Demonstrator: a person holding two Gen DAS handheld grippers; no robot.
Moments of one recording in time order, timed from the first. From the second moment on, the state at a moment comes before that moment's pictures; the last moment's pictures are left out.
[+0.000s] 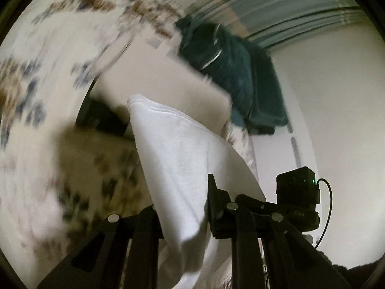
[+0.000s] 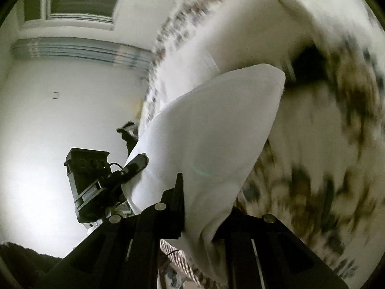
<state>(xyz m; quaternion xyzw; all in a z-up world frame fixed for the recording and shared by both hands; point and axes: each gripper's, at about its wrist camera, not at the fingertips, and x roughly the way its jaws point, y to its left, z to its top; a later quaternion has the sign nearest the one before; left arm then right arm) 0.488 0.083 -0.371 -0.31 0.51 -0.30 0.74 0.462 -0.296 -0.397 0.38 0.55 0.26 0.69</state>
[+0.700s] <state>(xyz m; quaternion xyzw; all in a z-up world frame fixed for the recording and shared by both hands) 0.634 0.056 -0.399 -0.18 0.56 -0.15 0.80 0.665 -0.328 -0.415 0.21 0.64 0.11 0.73</state>
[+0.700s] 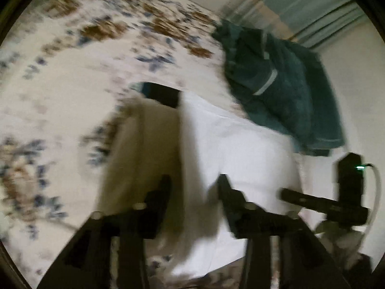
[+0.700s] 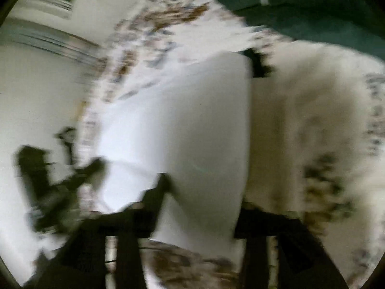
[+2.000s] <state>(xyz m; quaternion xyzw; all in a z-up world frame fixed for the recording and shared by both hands) 0.279 0.026 -0.058 -0.01 0.35 -0.04 0.94 0.233 -0.246 0.035 -0.03 0.39 -0.13 0.91</state>
